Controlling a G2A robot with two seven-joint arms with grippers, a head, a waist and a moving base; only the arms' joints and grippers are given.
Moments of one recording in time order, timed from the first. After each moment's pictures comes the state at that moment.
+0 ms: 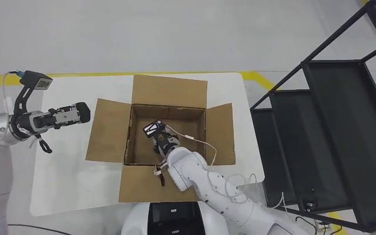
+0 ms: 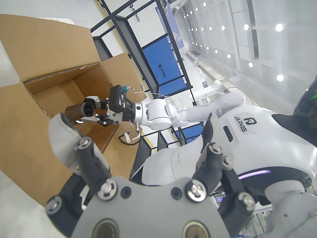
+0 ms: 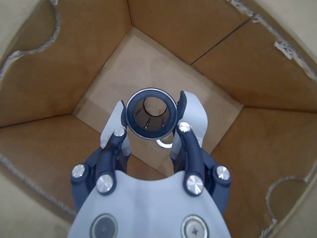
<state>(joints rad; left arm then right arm) 1.09 -0.95 -1.68 -1.53 -0.51 -0.29 -1.53 -1.17 -1.50 0.73 -1.57 -1.43 0.34 0.79</state>
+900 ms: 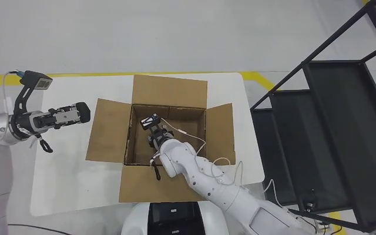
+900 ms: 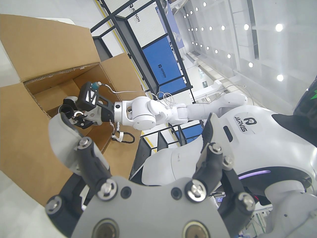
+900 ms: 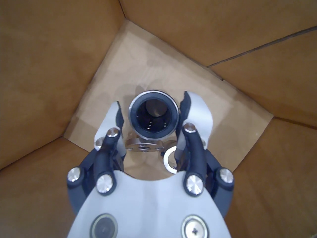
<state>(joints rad) 1.09 -0.95 -1.68 -1.53 -0.51 -0.29 -1.53 -1.08 -1.57 0.74 -1.37 -1.31 0.37 0.72</state>
